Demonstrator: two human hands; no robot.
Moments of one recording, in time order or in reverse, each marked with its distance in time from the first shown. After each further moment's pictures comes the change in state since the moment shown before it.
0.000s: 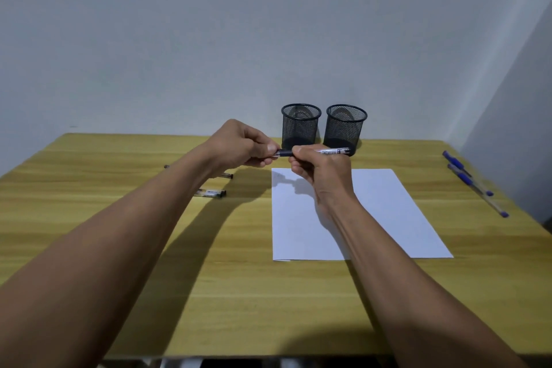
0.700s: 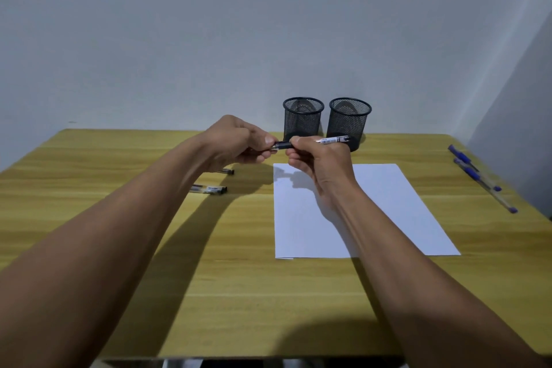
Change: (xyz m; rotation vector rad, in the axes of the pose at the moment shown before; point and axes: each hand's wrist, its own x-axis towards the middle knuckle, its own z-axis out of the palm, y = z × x) left_hand 0.003 0.000 -0.004 -0.084 -0.006 -0.097; right_hand 0.007 -0.002 0.004 -0.016 -0.046 0.022
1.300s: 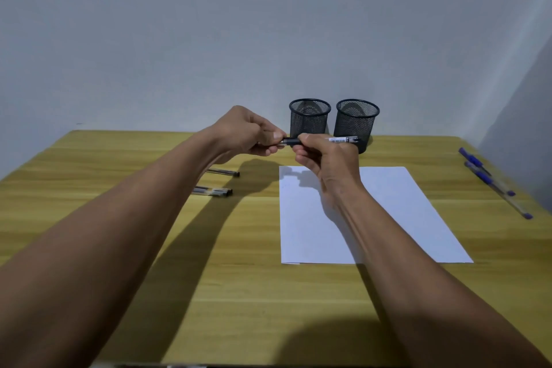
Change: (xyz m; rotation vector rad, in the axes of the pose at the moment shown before) left_hand 0.009 0.012 -0.004 0.072 0.016 0.005; right_hand 0.008 0.000 0.006 0.060 0.042 -0.016
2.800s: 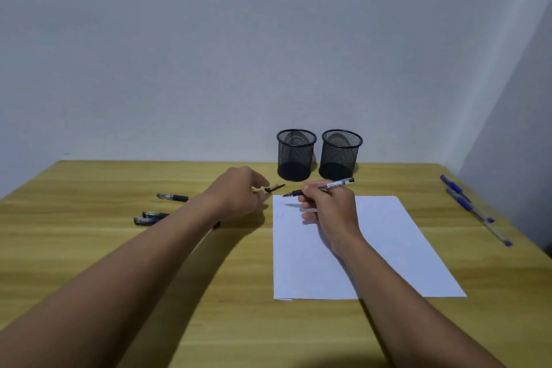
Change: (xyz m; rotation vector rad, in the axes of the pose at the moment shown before) left_hand 0.016 -0.043 0.021 0.833 0.076 0.154; right_hand 0.011 0.020 -0.041 -0.342 0.074 -0.033
